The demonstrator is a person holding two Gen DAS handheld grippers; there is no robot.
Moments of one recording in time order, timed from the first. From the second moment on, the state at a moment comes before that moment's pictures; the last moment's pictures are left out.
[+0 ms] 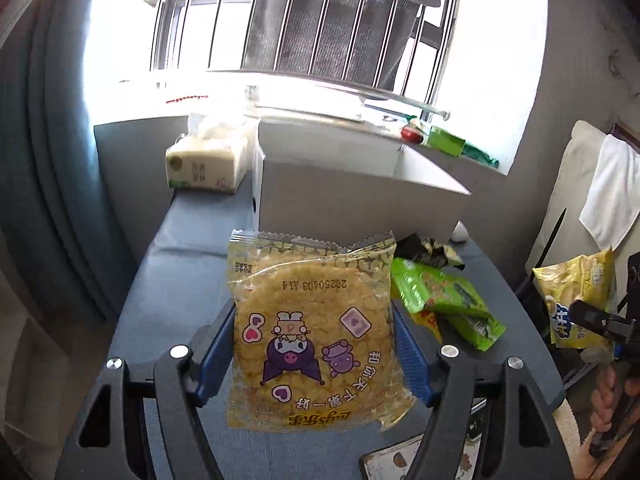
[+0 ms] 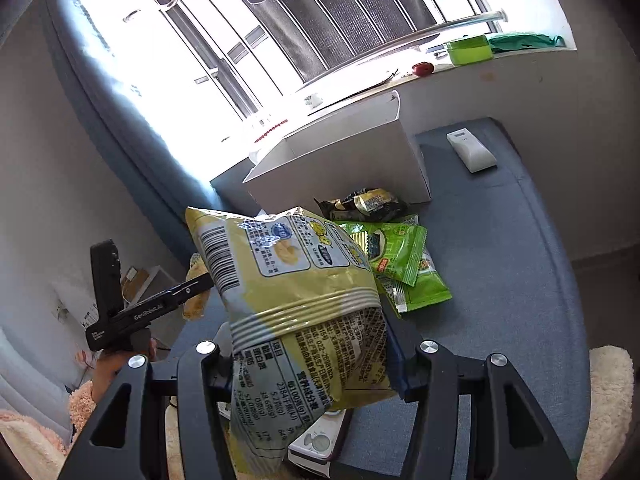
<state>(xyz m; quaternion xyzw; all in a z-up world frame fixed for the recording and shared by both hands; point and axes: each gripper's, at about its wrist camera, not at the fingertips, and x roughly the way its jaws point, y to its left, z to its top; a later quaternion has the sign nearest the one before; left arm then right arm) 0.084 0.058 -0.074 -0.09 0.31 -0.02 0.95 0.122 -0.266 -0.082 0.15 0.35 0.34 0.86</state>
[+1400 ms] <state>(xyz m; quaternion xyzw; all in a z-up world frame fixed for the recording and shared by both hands) 0.236 0.060 0.035 -0.04 0.27 -0.01 0.96 0.326 -0.206 0.004 0.25 0.31 0.33 0.86</state>
